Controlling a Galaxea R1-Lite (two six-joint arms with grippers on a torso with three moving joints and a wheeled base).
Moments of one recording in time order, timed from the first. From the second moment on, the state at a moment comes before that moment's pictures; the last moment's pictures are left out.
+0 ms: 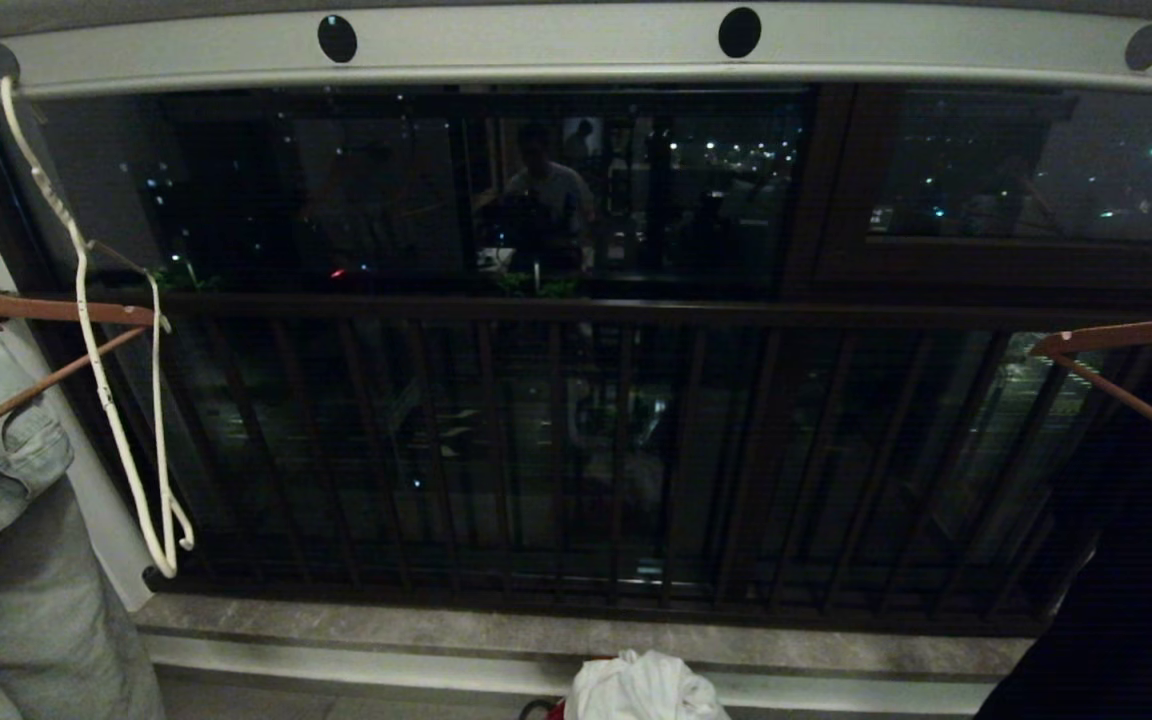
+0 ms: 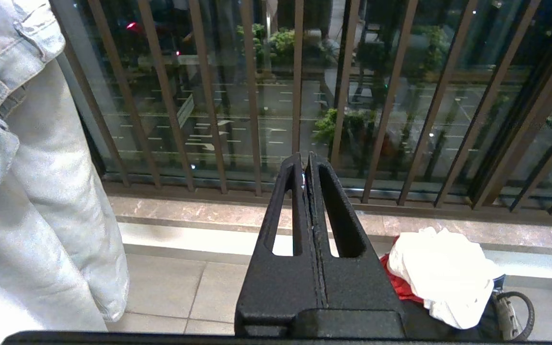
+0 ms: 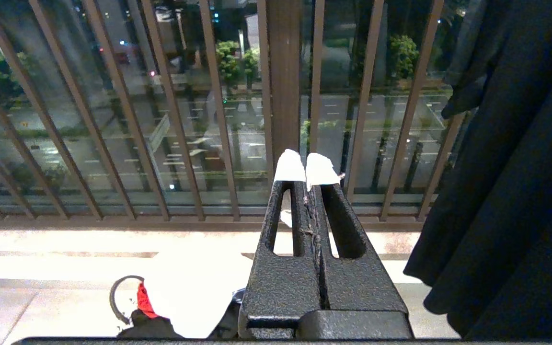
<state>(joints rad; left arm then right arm) 0.00 0.00 -0.01 0.02 0.01 -0.01 0.01 0.00 0.00 -0.01 -0.04 0.05</state>
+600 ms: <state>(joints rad) 0.00 0.00 -0.01 0.02 0.01 -0.01 0.01 0.00 0.00 -0.01 -0.04 0.05</state>
